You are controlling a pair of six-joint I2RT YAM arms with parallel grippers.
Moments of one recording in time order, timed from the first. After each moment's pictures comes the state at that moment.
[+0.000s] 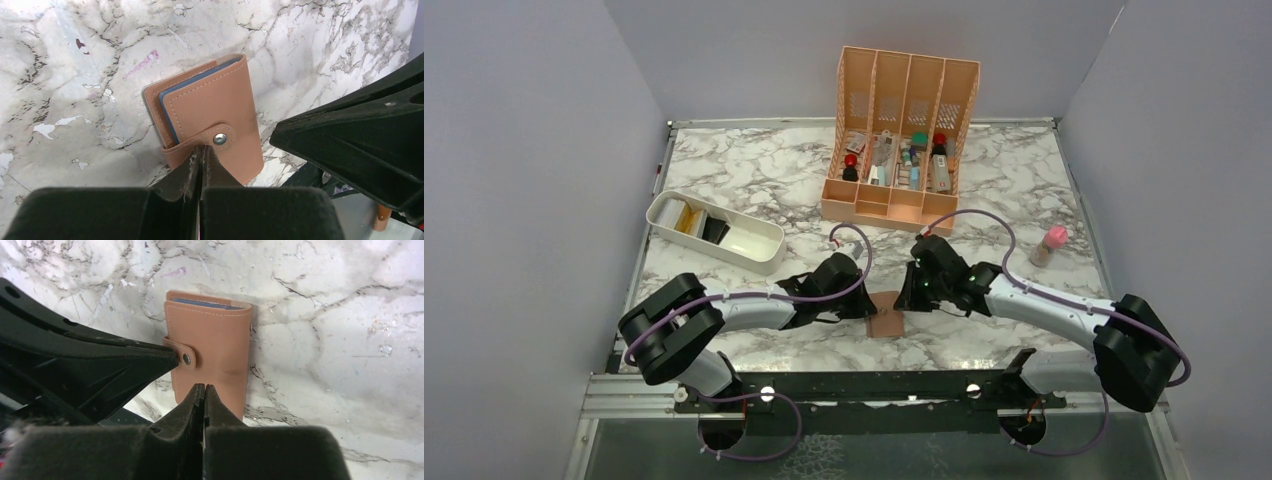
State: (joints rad) left arm -0.94 1.48 0.58 0.18 0.08 -0.90; right arm 0.80 1.27 0.66 -0.34 -0.06 0.84
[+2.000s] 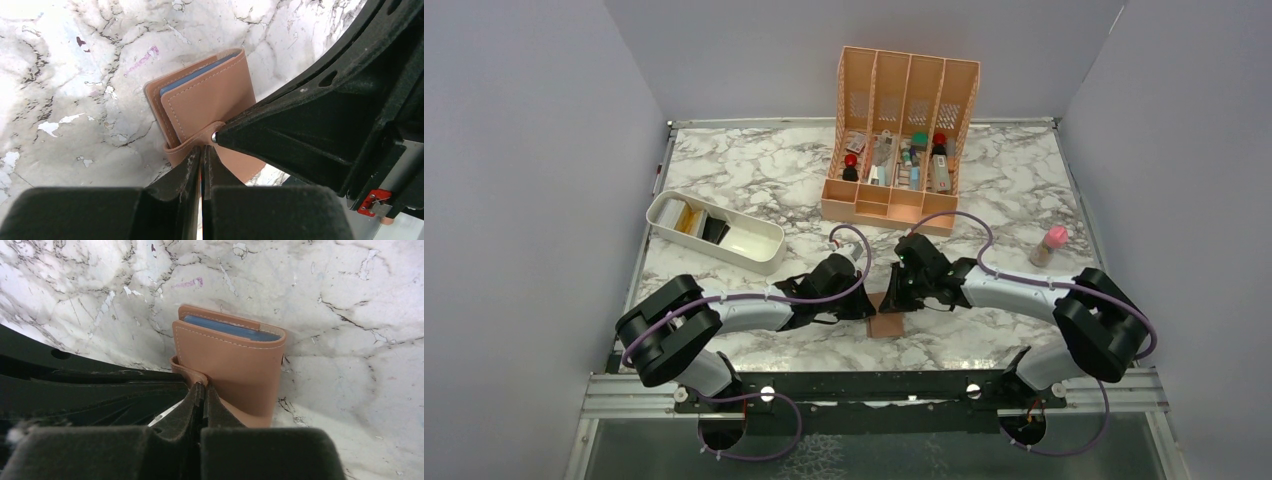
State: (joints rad) left arm -0.94 1.47 0.56 0.20 0.11 -0.86; right arm 0.81 1.46 0.70 -0.21 -0.15 0.86
